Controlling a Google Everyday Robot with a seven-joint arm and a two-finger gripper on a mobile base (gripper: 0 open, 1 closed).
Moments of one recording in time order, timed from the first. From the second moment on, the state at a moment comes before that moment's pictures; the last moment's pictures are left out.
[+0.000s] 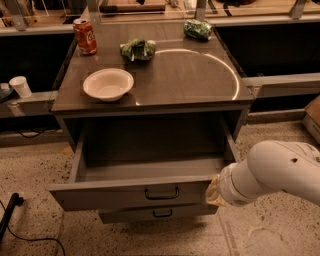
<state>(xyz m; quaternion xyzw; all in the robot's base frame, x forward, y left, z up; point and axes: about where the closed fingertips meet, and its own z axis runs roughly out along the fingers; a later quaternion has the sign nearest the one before) 0.417 -0.156 0.649 -0.64 0.74 0.05 0.19</state>
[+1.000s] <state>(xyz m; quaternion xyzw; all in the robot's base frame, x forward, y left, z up) 0.488 -0.133 0.650 -0.65 0.71 -0.01 0.28</state>
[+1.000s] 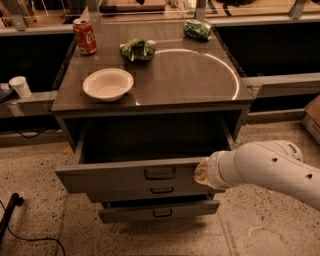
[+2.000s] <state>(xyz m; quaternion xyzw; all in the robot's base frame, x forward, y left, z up) 0.508 -0.120 0.626 -0.63 0.70 0.02 0.34</state>
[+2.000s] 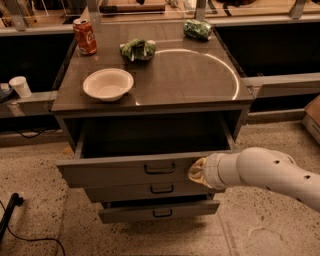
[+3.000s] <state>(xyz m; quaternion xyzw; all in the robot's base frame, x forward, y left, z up) 0.560 -0.087 0.595 -0.62 0.67 0.08 0.41</state>
